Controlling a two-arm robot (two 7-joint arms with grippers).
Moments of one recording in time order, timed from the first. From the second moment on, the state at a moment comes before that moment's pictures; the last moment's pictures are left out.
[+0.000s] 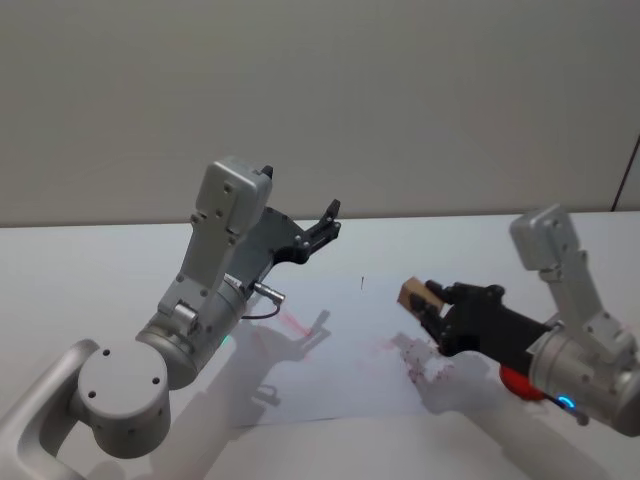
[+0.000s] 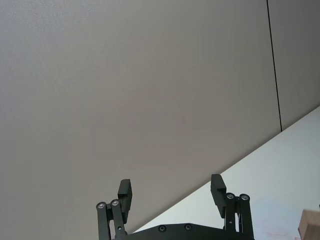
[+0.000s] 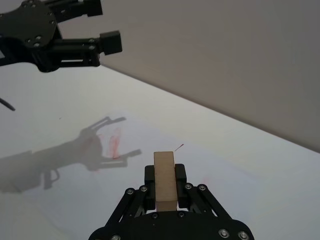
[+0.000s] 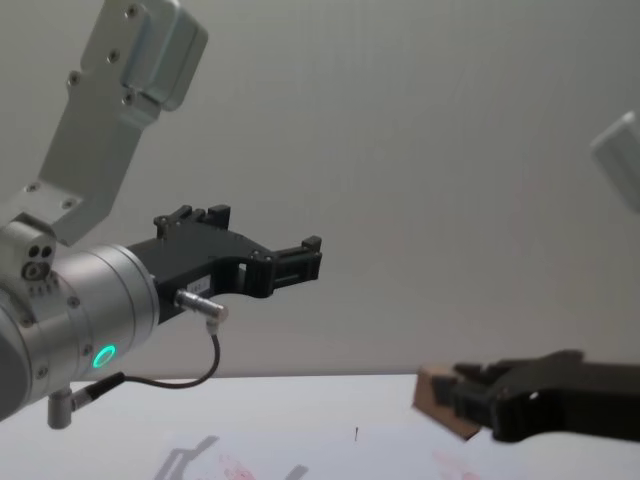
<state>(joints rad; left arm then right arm) -0.24 0.38 0.45 -1.63 -0.20 0.01 -0.01 0.11 0.28 -0.29 -1.65 0.16 0.30 0.45</state>
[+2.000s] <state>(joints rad) -0.24 0.38 0.45 -1.63 -0.20 0.01 -0.01 0.11 0.31 -0.28 -1.70 0.20 0.33 0.37</state>
